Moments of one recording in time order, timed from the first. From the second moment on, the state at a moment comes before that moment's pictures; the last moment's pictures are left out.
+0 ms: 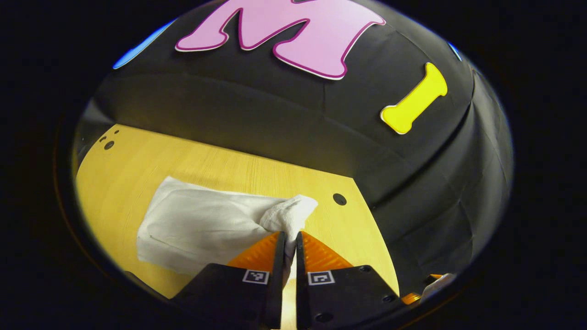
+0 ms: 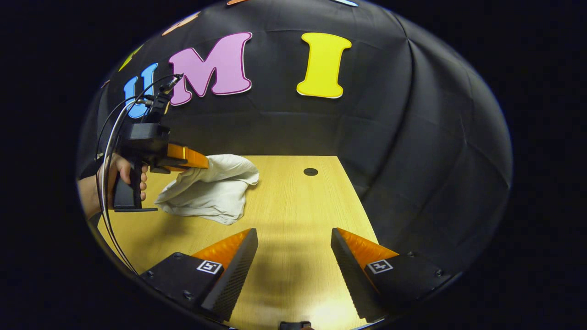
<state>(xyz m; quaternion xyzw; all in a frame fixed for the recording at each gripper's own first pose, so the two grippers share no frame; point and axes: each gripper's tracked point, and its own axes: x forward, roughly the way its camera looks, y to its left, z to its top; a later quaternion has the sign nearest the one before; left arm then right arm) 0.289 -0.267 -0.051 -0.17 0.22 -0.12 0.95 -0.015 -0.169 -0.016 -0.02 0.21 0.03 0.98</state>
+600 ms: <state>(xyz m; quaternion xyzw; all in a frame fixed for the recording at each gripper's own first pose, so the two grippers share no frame) 0.111 -0.100 0.019 -0.08 0.12 -0.06 0.99 -0.044 -0.062 0.014 0.03 0.20 0.03 0.98</state>
